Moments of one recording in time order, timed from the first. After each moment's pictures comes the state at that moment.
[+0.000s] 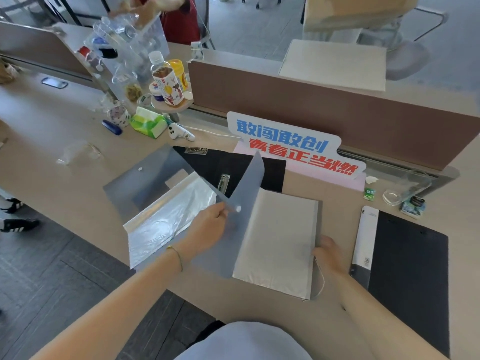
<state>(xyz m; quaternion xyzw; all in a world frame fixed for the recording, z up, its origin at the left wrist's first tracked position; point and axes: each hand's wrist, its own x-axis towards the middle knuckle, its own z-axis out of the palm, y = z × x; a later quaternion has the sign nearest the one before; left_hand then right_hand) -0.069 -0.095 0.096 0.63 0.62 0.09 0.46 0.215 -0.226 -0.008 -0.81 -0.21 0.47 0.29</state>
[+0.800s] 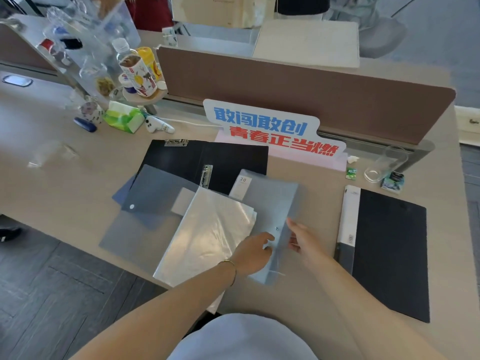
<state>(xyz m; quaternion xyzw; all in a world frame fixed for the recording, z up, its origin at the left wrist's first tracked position) 0.031 -0.184 0.024 0.71 0.51 -0.10 0.48 0.195 -0.220 -0.017 -0.71 -0.05 0.57 0.41</state>
